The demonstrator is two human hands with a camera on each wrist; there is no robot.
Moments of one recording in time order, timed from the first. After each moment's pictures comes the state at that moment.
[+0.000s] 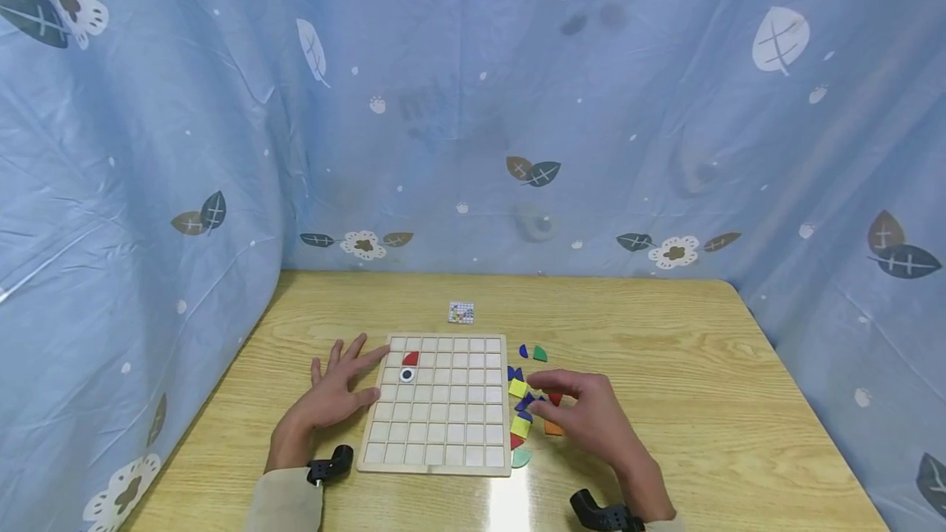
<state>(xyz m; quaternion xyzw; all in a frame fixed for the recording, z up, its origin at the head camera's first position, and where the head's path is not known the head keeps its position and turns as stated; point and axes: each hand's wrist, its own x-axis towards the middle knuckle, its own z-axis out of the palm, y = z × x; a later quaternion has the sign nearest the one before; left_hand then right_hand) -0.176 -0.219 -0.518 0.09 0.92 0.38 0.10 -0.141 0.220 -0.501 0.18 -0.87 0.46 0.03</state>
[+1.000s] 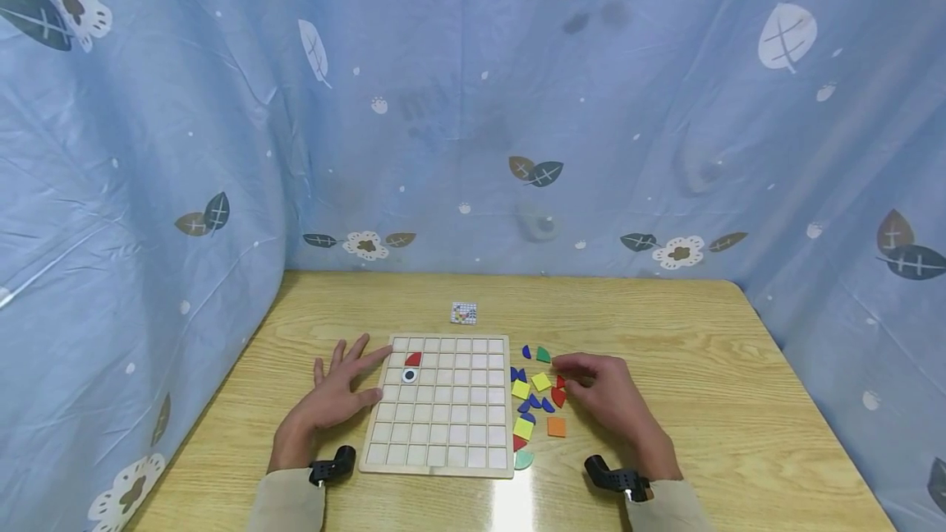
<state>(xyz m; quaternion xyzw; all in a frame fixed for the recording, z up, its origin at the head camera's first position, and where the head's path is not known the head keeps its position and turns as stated) -0.177 -0.218 -0.518 0.09 0.92 0.38 0.10 -0.183 0.253 -0.526 0.15 -0.90 0.41 0.03</state>
